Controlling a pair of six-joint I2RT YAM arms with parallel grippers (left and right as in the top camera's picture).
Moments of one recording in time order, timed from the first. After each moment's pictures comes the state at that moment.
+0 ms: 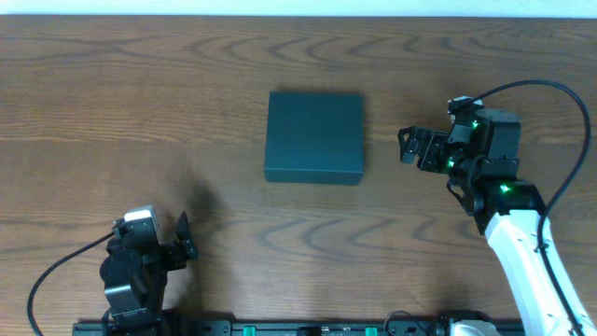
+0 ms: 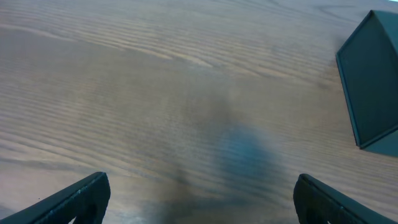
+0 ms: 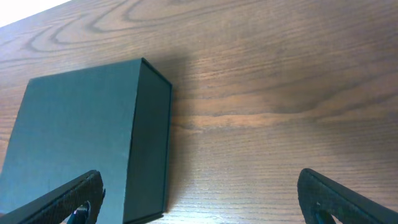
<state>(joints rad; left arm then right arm) 0.17 0.10 0.21 -0.63 0.07 -0.07 0.00 1.24 0.84 -0.36 -0.24 0.27</state>
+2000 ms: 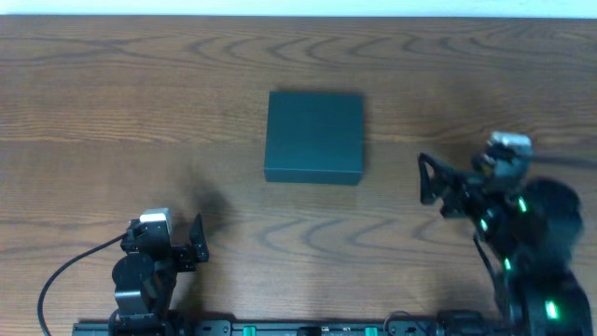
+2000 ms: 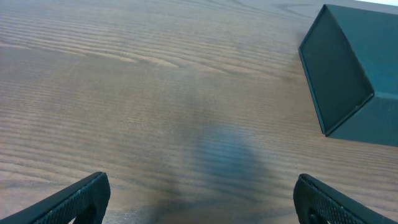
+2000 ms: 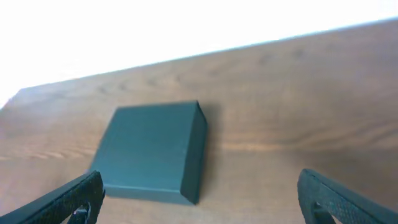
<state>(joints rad) 0.04 0.01 0.16 -0.61 0.07 -0.10 0.02 0.63 0.84 -0.62 -0.22 0.25</state>
